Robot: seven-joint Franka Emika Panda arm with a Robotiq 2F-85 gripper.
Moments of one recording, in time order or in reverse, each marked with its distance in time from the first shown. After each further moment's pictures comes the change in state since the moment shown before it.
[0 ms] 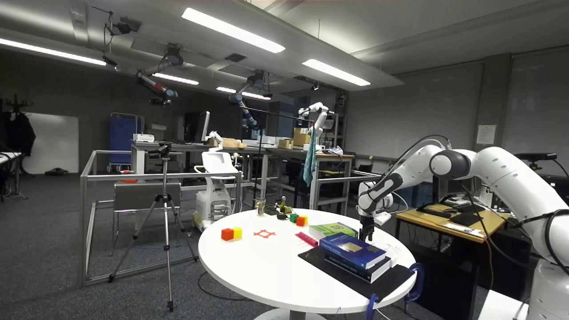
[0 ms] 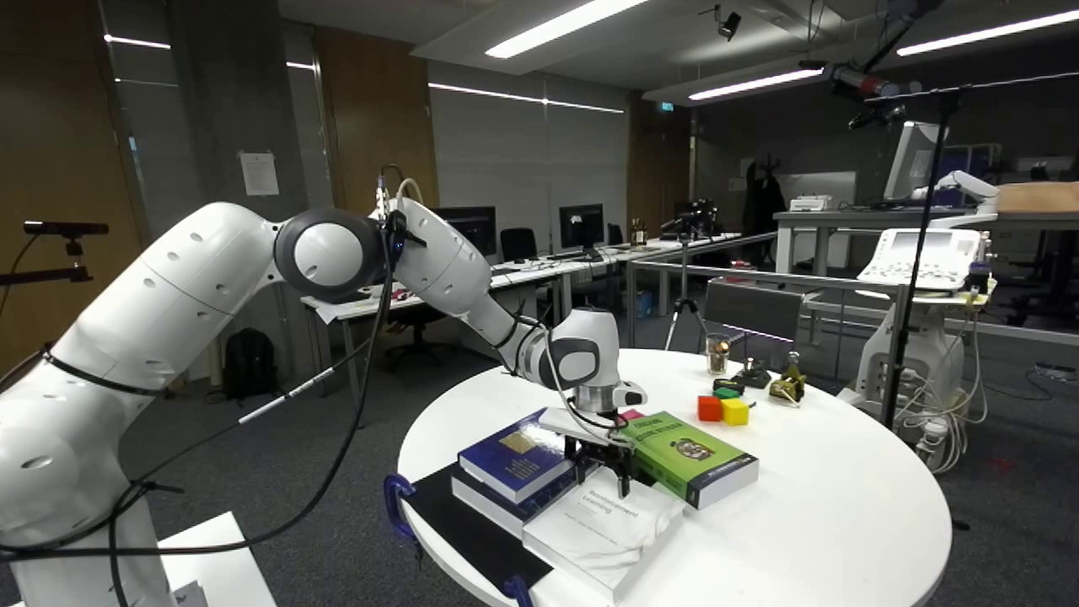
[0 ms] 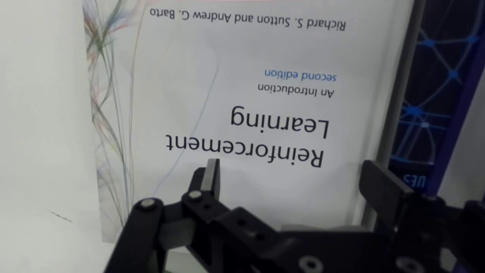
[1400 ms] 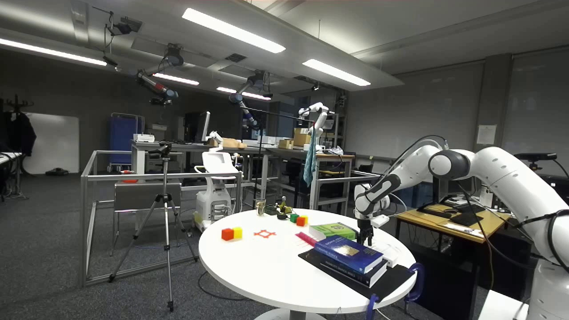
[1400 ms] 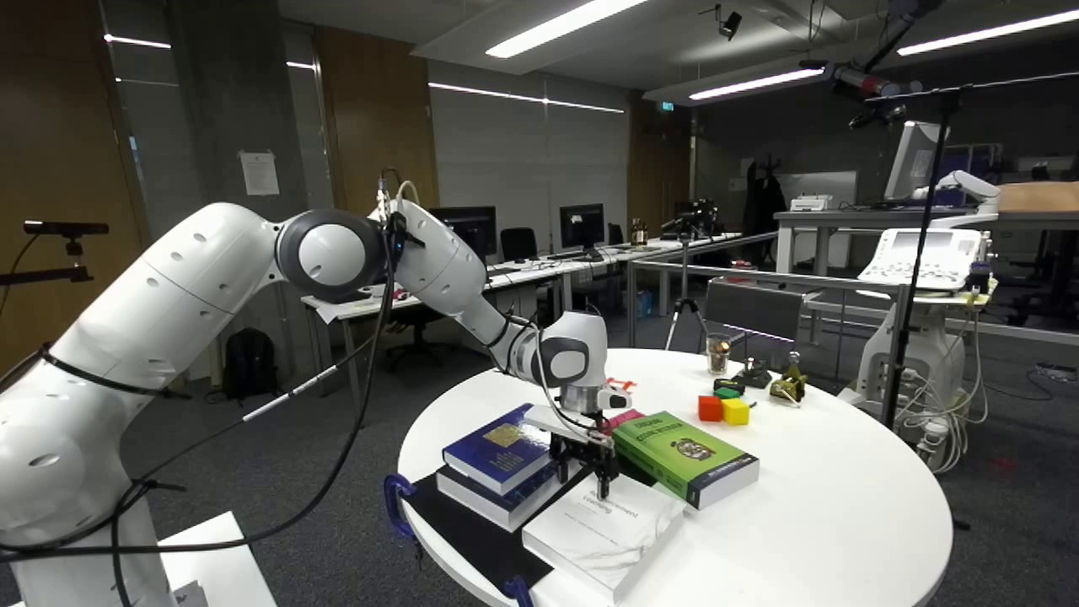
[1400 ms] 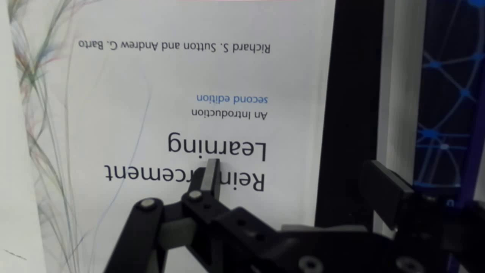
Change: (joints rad) arm 0.037 0.002 0.010 -0.011 -0.012 -0.068 0.099
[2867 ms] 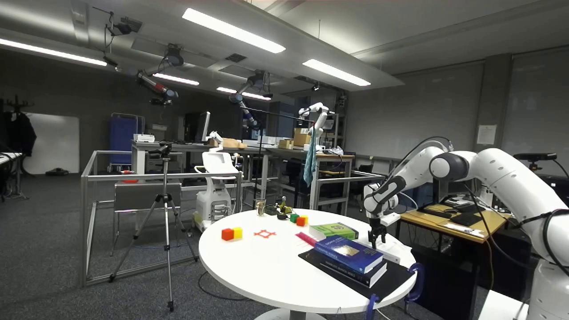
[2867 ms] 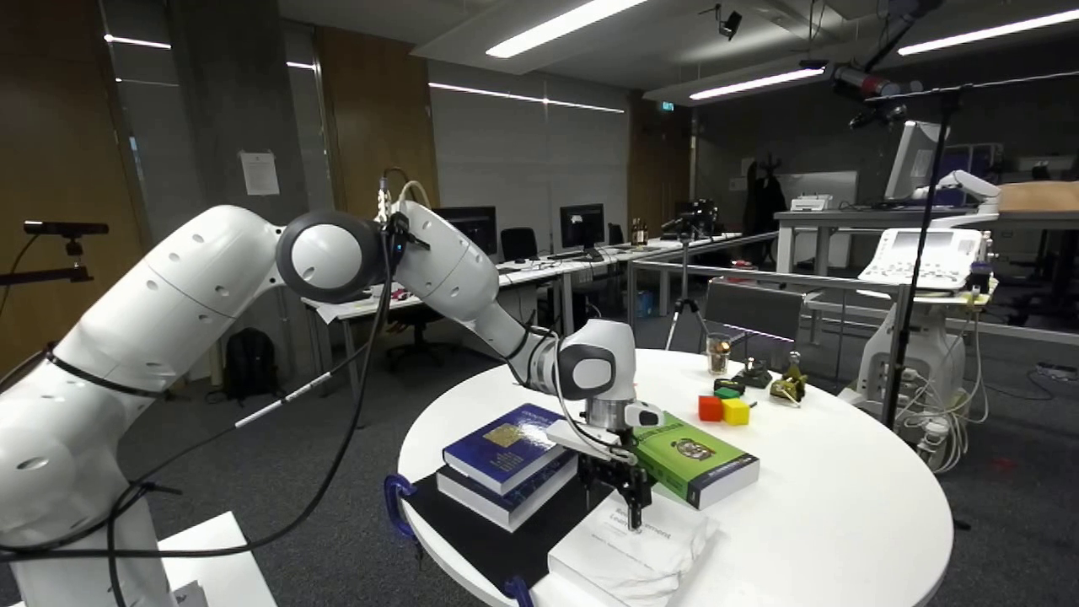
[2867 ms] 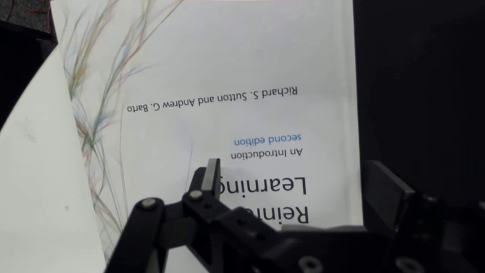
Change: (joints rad) arm -0.058 0.019 -0.070 0.032 -0.048 -0.031 0.058
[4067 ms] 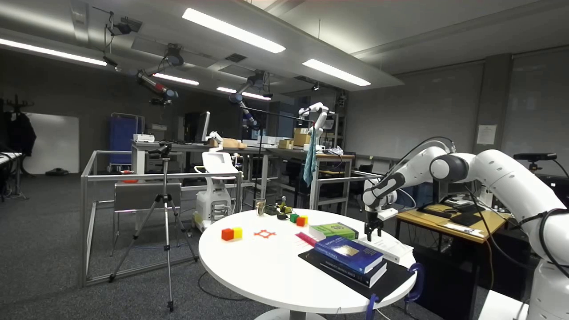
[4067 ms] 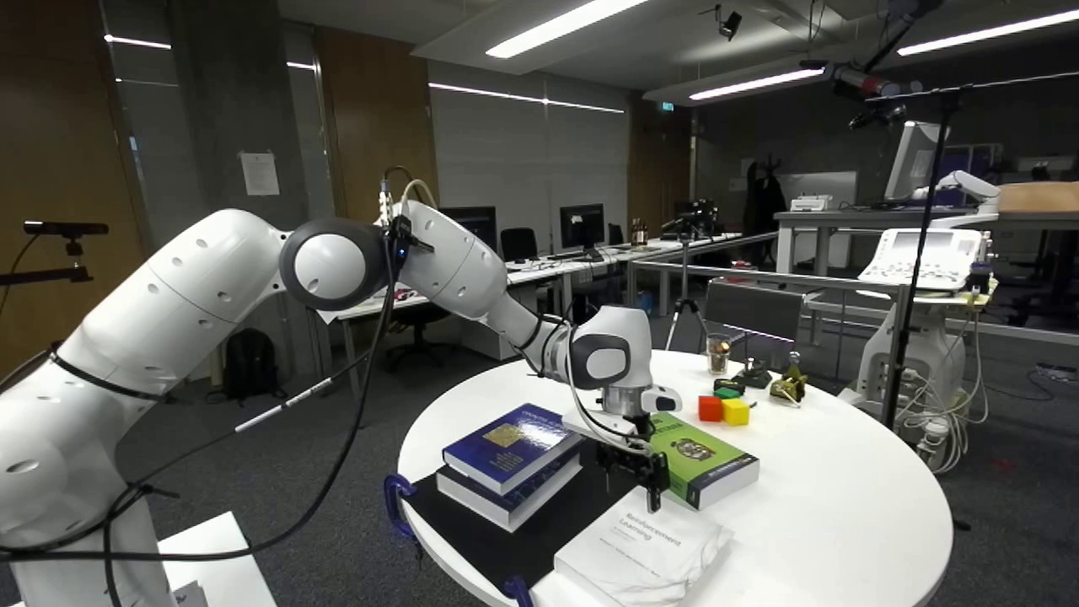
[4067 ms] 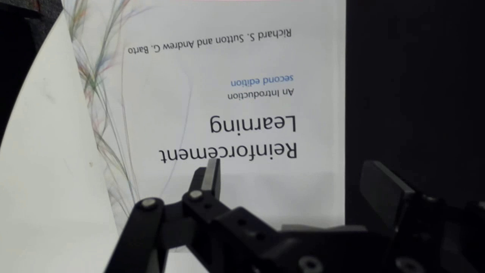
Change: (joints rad) arm -0.044 0.025 0.031 0.106 0.034 0.000 0.000
